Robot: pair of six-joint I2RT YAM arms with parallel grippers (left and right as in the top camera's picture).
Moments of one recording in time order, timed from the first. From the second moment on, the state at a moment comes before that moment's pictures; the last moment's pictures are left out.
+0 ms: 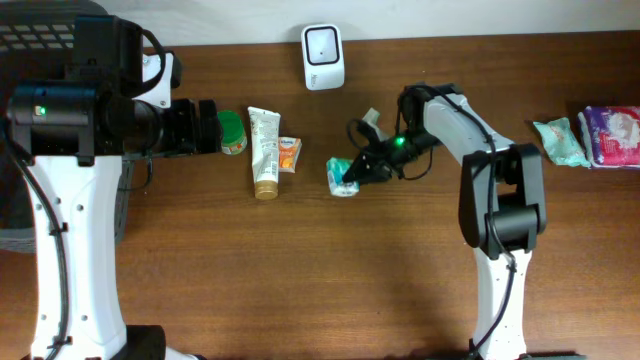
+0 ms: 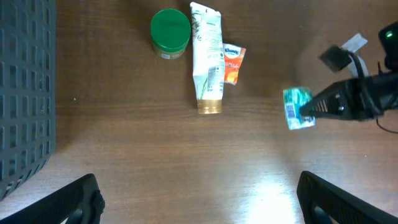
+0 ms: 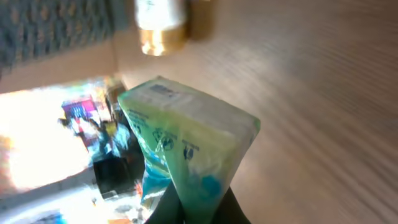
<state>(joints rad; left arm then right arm) -0.07 1.66 2.15 -1.61 0.12 -0.14 0.17 2.33 1.78 -1.29 -1.05 -0.28</state>
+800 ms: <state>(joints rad) -0.07 1.66 2.15 -1.61 0.12 -0.14 0.16 2.33 2.06 -0.98 -1.35 -0.20</state>
